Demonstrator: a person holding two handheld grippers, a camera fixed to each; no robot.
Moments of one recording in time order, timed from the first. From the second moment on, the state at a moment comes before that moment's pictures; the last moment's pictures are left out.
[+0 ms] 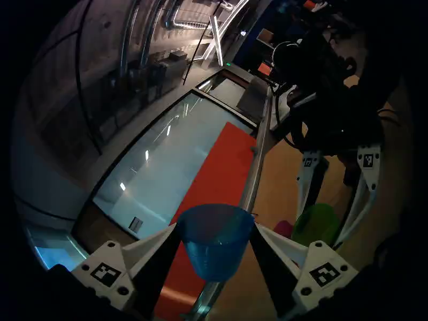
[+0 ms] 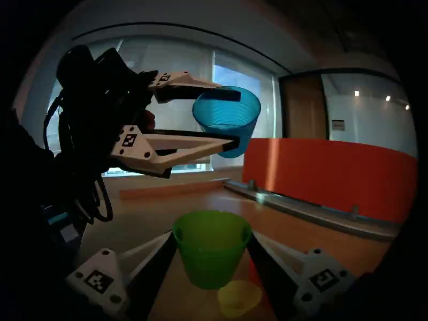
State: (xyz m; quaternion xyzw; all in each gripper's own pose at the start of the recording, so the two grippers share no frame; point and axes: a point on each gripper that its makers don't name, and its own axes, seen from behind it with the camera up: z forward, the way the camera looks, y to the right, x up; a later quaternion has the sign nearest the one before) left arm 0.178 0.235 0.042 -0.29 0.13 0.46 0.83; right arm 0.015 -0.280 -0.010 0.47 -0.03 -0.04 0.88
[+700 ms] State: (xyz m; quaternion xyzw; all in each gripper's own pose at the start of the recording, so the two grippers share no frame) left arm 0.178 0.238 0.041 -0.28 0.14 0.49 0.81; right arm 0.020 -0.280 -0.009 0.47 -0.02 -0.05 0.88
